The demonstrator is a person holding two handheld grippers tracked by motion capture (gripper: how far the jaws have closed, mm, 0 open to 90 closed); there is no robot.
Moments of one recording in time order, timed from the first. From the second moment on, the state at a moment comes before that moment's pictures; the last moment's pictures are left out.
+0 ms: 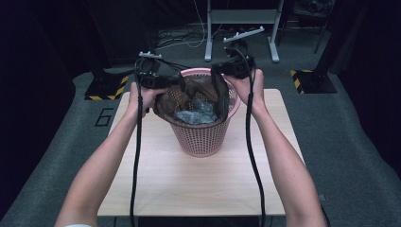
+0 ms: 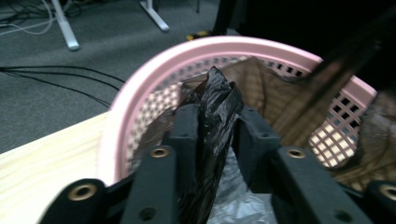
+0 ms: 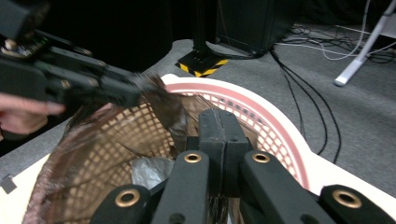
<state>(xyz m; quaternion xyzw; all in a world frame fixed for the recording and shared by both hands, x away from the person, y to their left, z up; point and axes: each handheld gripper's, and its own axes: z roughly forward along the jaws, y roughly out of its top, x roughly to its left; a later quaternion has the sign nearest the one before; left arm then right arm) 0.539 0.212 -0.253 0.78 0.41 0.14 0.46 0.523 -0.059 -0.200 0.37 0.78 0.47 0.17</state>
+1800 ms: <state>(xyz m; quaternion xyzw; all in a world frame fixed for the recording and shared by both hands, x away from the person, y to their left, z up) 0.555 0.148 -0.257 0.78 0.37 0.14 0.48 0.543 -0.038 -0.217 0.36 0.77 0.51 0.08</state>
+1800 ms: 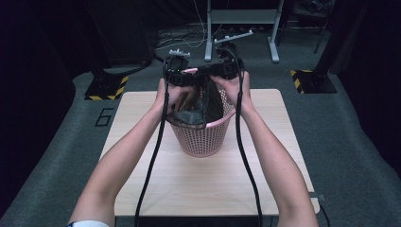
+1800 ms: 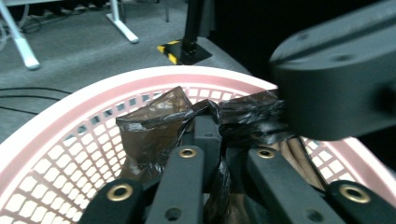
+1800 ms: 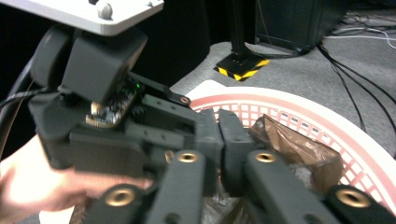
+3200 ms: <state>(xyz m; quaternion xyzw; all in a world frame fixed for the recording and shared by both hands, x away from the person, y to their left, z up) 0.545 0.145 -0.251 0.85 0.33 0.18 0.38 0.543 -0.022 -0.224 0.35 0.78 0.51 0.11</state>
